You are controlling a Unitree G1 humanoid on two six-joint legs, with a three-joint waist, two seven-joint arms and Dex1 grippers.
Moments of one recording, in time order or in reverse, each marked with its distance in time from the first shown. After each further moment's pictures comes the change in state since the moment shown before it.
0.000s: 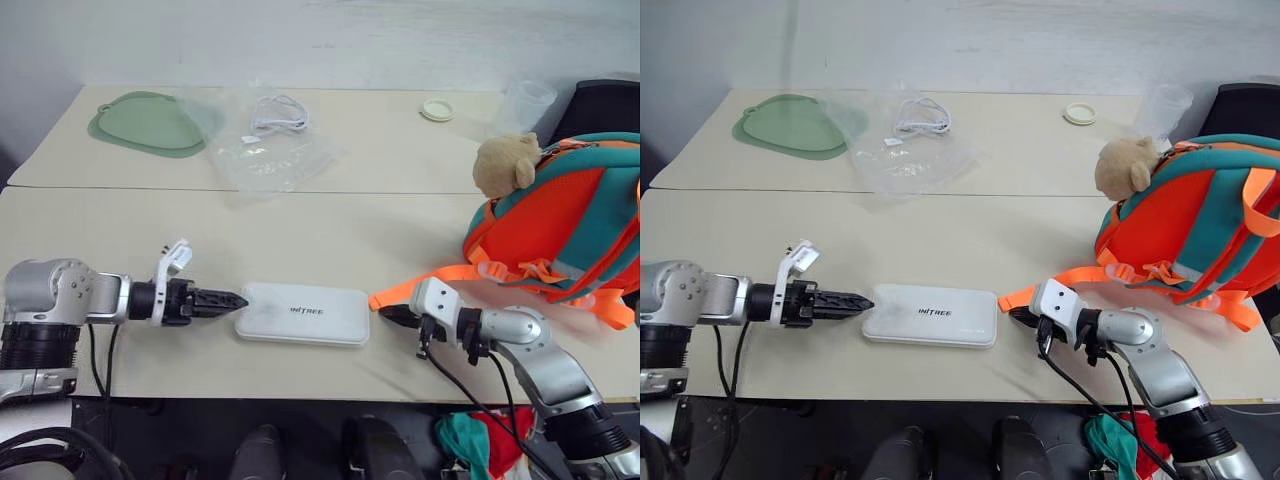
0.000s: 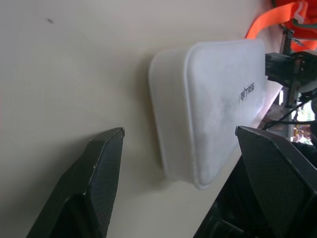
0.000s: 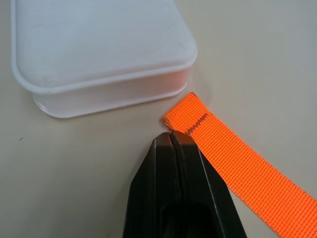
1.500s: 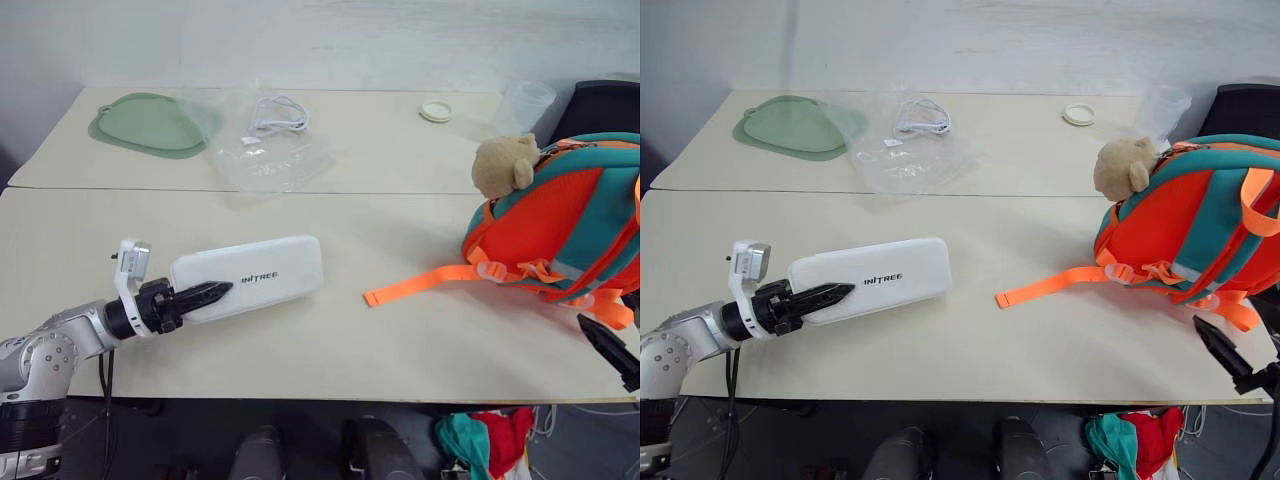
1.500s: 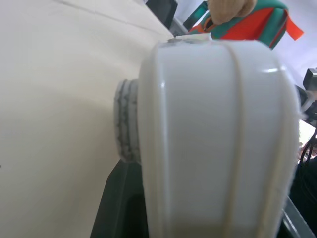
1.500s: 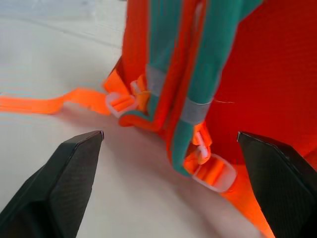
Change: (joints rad) left arm 0.410 -0.052 0.255 -0.191 -0.100 -0.789 -0.200; right arm 0.566 0.004 -1.014 -0.075 0.490 0.026 -0.066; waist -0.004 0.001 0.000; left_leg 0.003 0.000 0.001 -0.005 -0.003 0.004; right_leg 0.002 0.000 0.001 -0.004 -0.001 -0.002
